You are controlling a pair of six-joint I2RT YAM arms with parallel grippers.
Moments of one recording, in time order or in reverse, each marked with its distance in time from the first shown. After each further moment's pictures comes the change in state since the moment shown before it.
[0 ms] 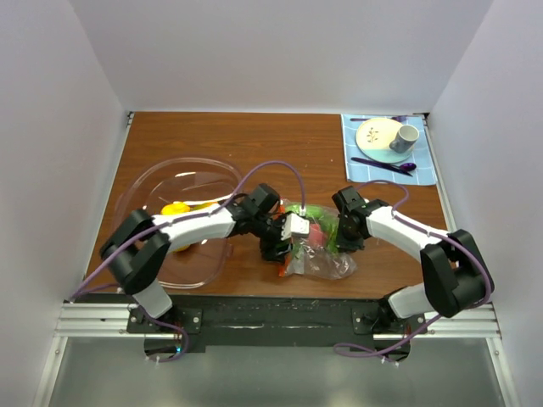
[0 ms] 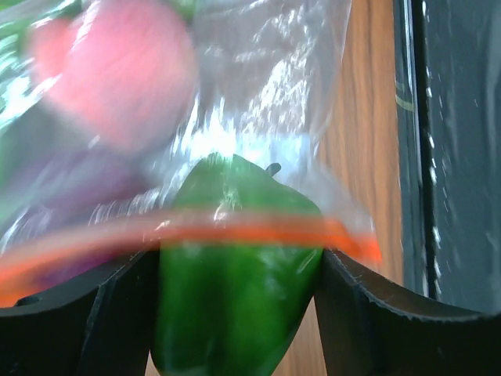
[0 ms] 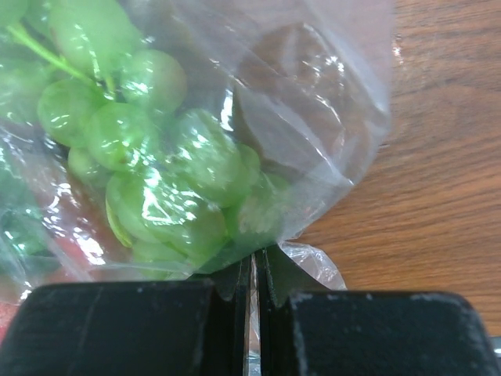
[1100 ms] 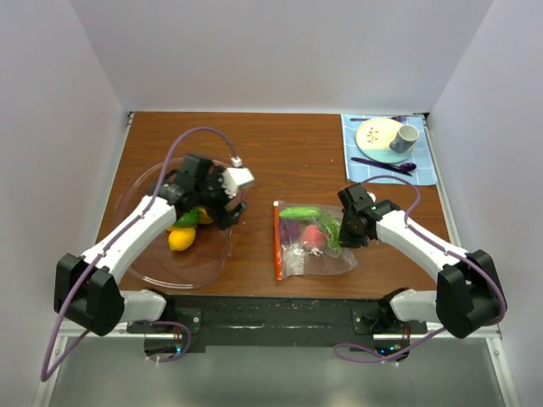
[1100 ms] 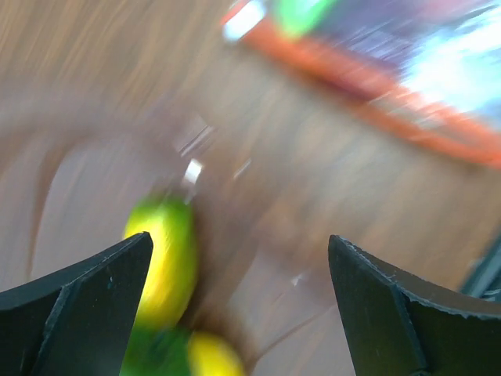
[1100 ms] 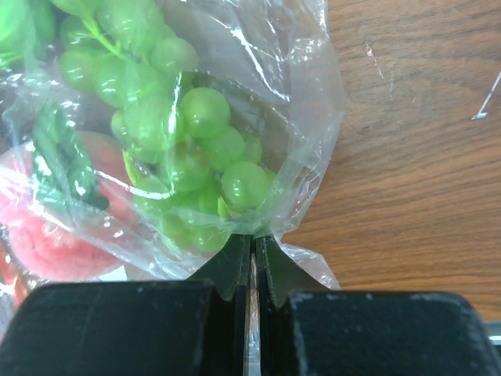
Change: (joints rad) left arm 0.427 -0.378 0.021 -0.329 -0.245 -0.063; right arm 0.001 -0.139 0.024 -0.062 0.018 0.007
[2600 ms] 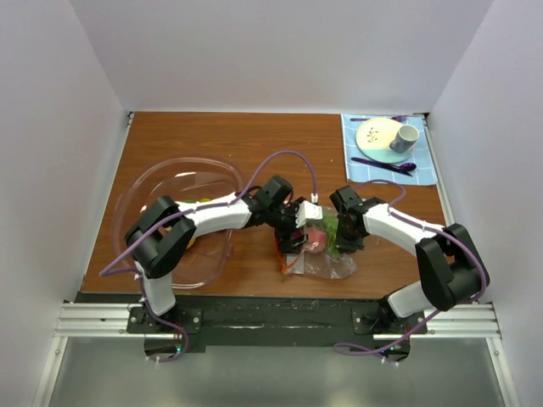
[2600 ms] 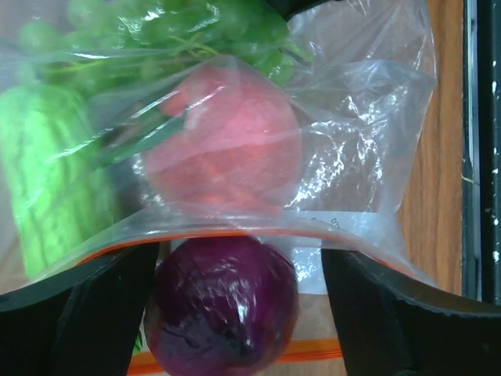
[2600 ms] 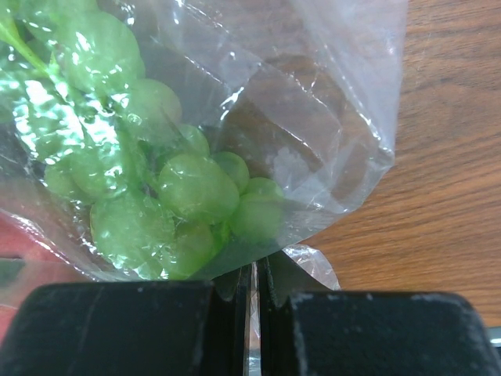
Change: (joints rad) left arm -0.426 0.538 0.127 0.412 0.222 -0.027; right arm 0.004 0.202 -0.008 0.047 -0.008 -0.006
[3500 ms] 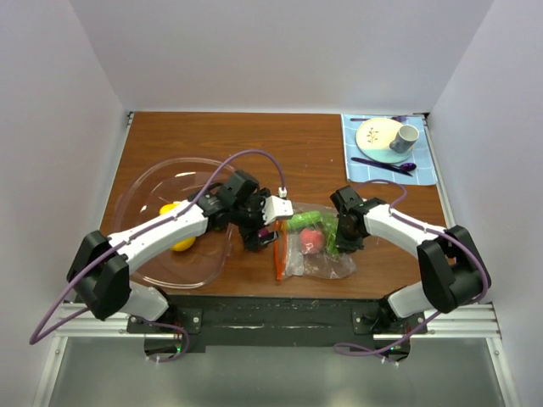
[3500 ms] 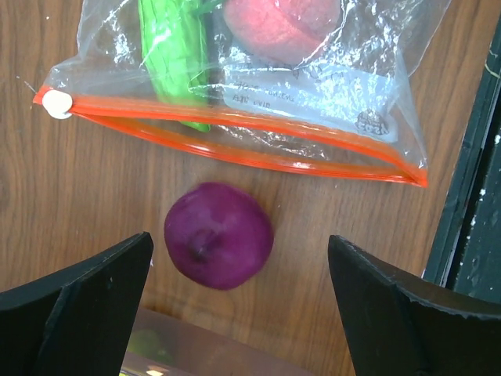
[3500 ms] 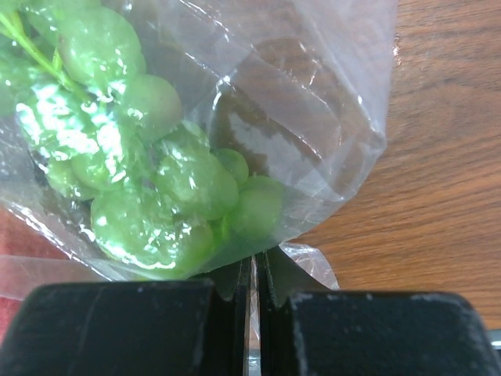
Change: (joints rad) left arm 0.086 -0.409 -0.111 -0.337 -0.230 0.062; right arm 0.001 -0.031 0.002 -0.003 0.001 0.000
